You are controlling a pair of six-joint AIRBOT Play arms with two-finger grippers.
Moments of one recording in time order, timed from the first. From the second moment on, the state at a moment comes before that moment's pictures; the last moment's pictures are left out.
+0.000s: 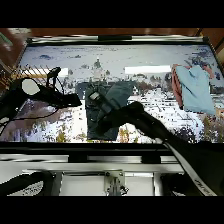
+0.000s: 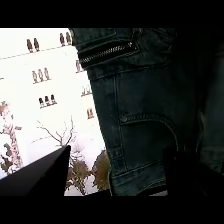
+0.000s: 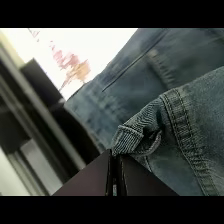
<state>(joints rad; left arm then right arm) -0.22 -1.26 1.18 1.21 -1.11 -1.64 0.80 -1.38 1.15 1.97 -0.86 -1.87</state>
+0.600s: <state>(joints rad) -0.23 -1.32 1.18 1.18 -1.12 -1.64 0.96 -1.50 1.15 1.97 -0.89 -1.89</state>
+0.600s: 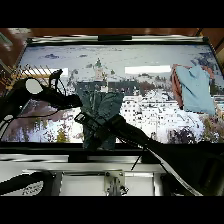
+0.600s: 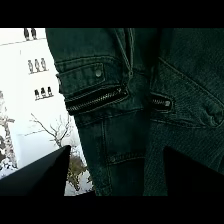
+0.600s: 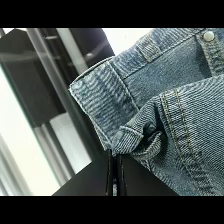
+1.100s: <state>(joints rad) -0.25 -1.43 1.18 1.14 -1.00 -1.64 0.96 -1.43 1.15 1.81 -1.07 -1.88</state>
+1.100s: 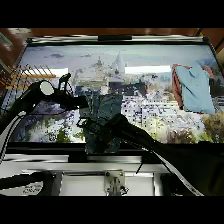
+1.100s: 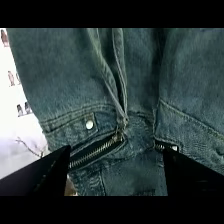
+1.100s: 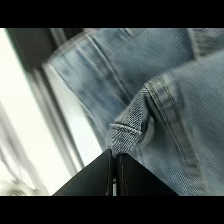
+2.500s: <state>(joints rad) -0.36 -1.60 1.18 0.94 -0.98 -1.47 0.37 -1.21 1.15 1.92 -1.16 -1.77</state>
